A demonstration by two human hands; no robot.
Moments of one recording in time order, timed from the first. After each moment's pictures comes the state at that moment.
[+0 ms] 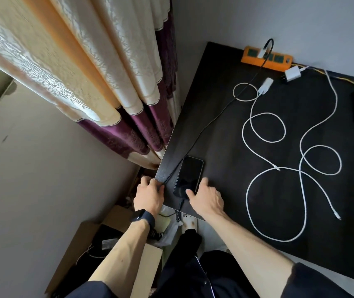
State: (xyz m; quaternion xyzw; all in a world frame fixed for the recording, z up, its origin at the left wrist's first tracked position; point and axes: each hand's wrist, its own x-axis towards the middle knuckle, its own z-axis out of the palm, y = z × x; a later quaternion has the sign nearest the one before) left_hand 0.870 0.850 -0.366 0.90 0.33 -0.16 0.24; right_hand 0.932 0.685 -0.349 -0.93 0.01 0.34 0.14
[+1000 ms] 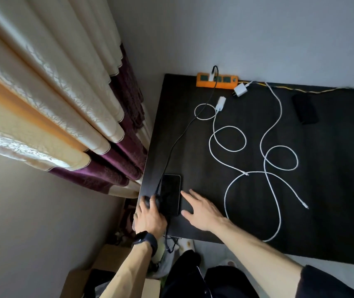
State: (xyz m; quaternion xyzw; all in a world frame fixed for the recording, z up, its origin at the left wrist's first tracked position) left_hand 0.893 0.811 -0.356 0.91 0.26 -0.26 0.18; right_hand 0.954 0.630 -0.334 -0.88 -0.14 0.39 0.22
